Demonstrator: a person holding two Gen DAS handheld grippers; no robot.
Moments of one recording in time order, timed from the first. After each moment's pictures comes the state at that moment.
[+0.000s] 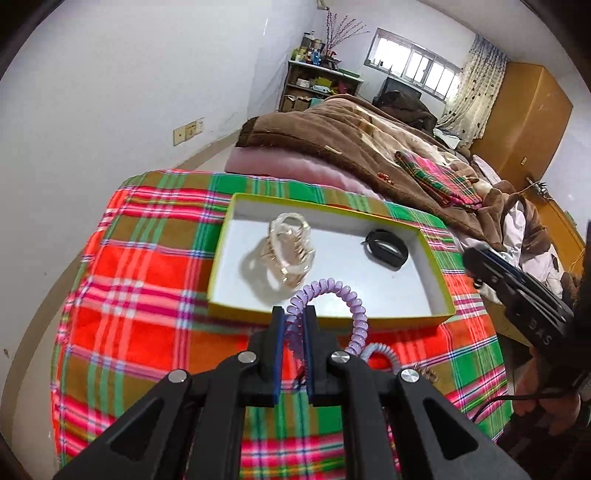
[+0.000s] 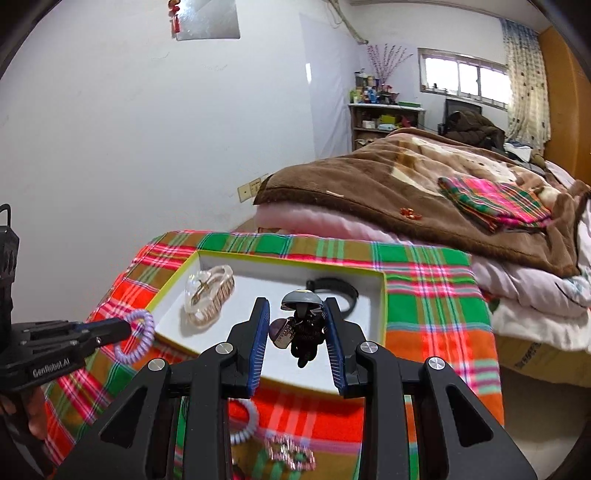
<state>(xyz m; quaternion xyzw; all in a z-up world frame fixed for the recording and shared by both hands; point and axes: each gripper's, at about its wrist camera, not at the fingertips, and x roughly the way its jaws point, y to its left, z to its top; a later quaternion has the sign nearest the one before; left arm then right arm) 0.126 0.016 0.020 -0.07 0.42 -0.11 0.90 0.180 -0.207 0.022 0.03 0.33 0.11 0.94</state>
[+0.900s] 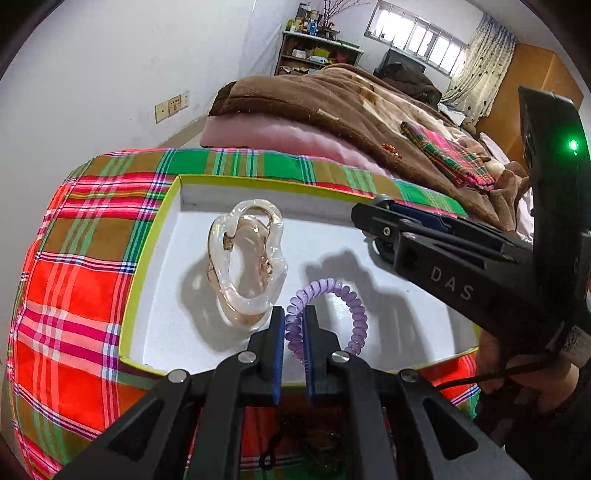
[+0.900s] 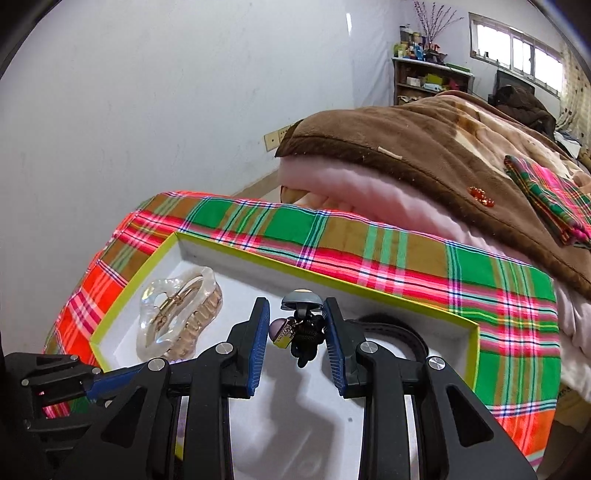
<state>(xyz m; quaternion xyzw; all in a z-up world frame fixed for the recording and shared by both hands) 0.186 -0.027 -0.024 -0.06 0.48 -0.11 0.87 0.300 -0.172 -0.038 0.00 0.42 0.18 0.89</state>
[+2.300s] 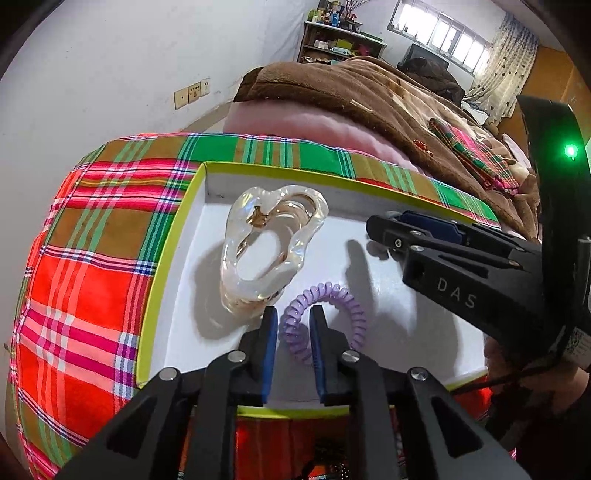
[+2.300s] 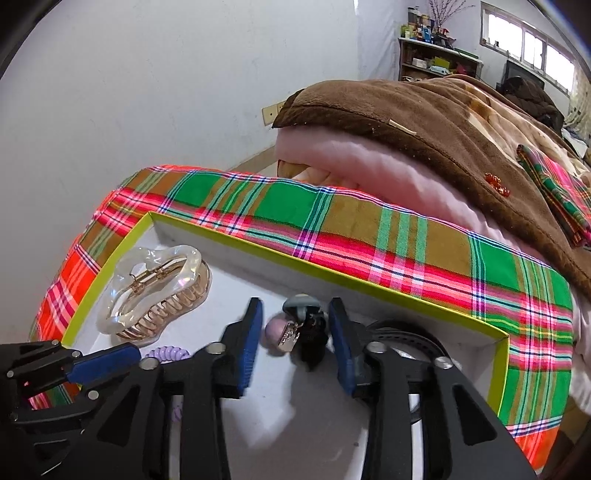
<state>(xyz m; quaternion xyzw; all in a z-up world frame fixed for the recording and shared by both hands) 0.203 -0.013 -0.036 -0.06 0.50 -0.08 0.86 0.328 -0.158 -0.063 -0.02 0.46 0.17 0.87</state>
